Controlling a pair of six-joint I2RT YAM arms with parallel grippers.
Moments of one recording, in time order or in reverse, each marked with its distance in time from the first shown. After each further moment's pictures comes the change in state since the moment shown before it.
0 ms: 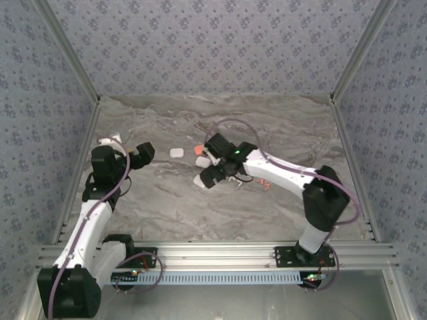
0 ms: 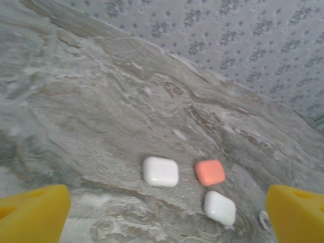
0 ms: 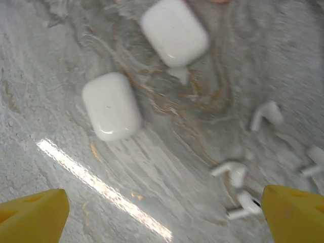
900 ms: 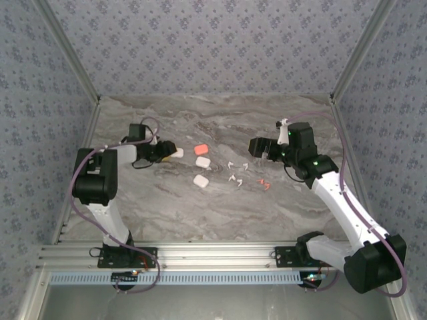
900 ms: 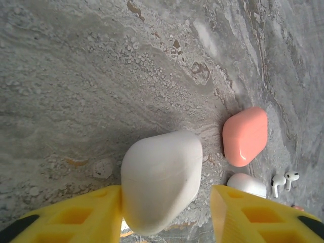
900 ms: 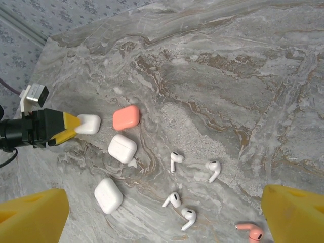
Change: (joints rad) left arm -0.066 1.017 0.435 0.018 0.393 -0.029; right arm -0.546 -0.639 -0.393 0.268 -0.297 0.257
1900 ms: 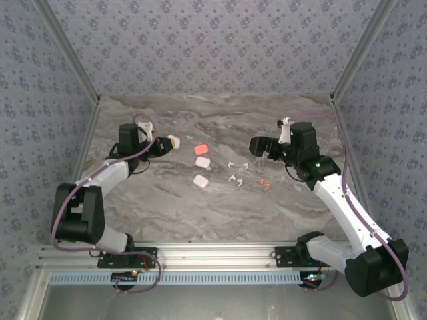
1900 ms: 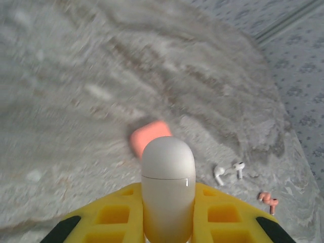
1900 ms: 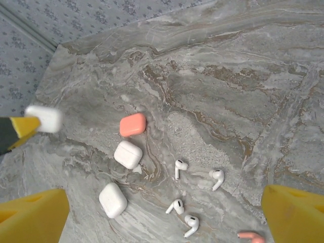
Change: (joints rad) left arm -0.034 -0.377 -0.200 0.146 -0.009 0.047; right arm 0.001 -0.027 0.003 0.025 0.000 -0.008
